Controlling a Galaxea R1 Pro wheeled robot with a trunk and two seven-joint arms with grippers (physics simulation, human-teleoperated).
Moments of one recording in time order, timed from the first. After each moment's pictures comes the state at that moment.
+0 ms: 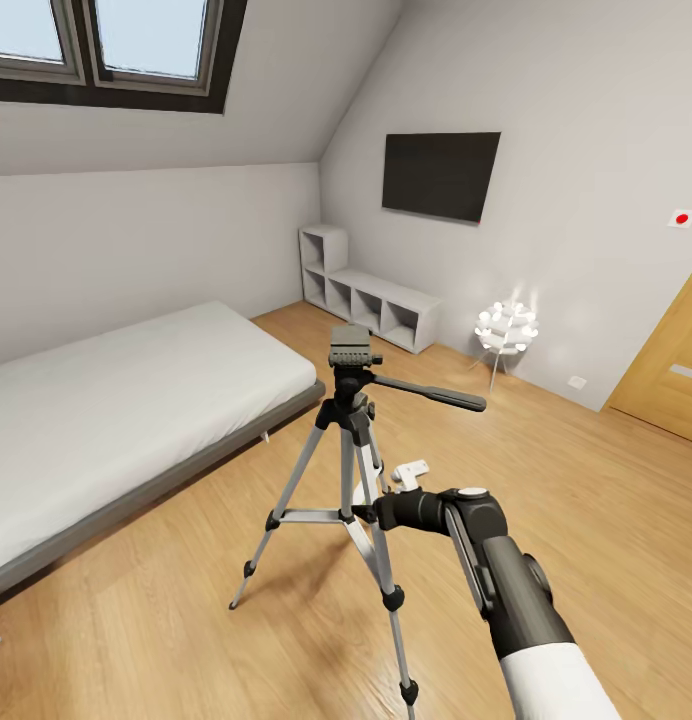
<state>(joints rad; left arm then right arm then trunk) -0.23 0.03 -0.06 -0.01 0.63 -0.07 -0.01 -0.55 0.13 0.05 -1.26 0.21 0.81 0.64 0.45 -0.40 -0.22</state>
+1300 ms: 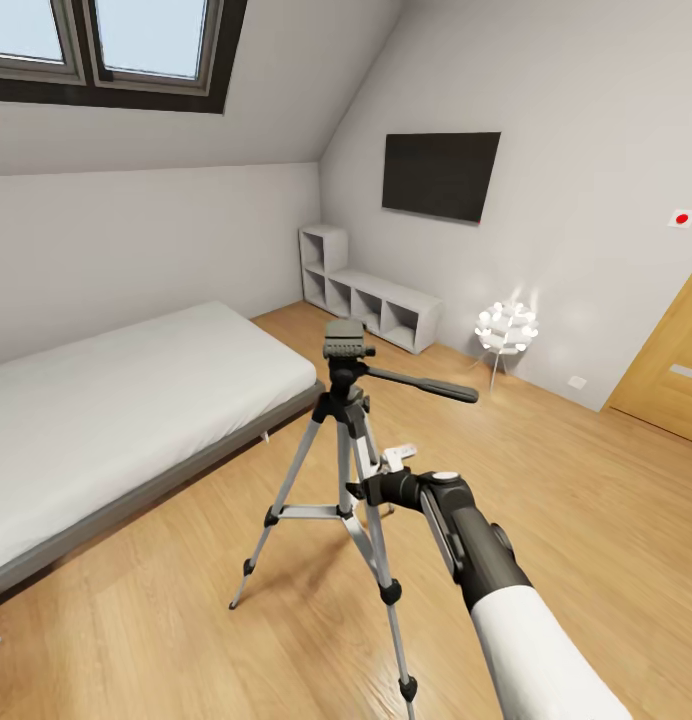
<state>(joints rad) -0.23 0.03 -0.06 -0.01 0.63 -0.07 -0.01 -0.71 0.17 0.04 -0.96 0.20 0.60 0.46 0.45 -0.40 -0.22</state>
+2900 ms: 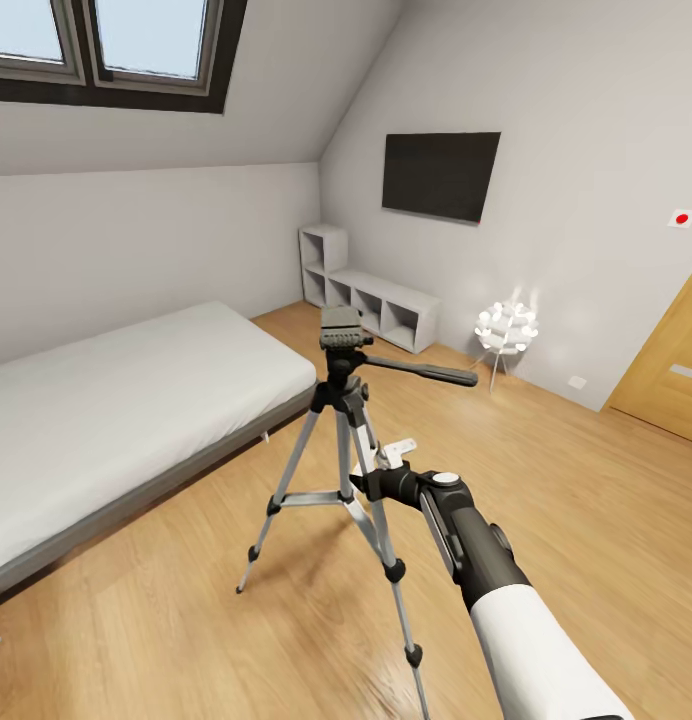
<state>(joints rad) -0.23 0.04 -0.06 -0.08 0.63 -0.07 -0.01 -0.71 0.17 0.04 -0.94 0.21 0.48 0.47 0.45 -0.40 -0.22</state>
